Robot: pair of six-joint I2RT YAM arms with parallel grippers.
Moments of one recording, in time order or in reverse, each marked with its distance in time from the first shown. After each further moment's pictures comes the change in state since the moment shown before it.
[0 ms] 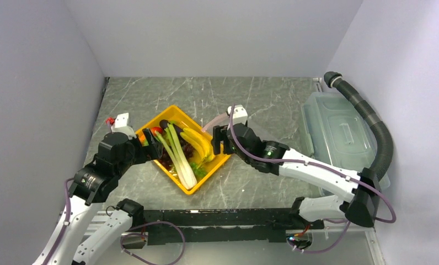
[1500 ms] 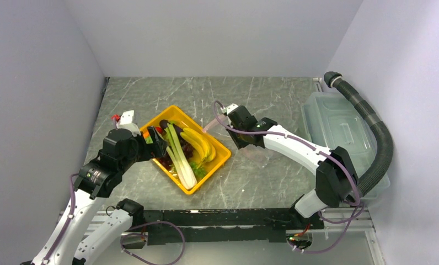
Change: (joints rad) left arm 0.000 0.050 -0.016 0.060 0.052 0.003; right arm -0.301 0.270 0.143 -0.331 -0.229 -0.480
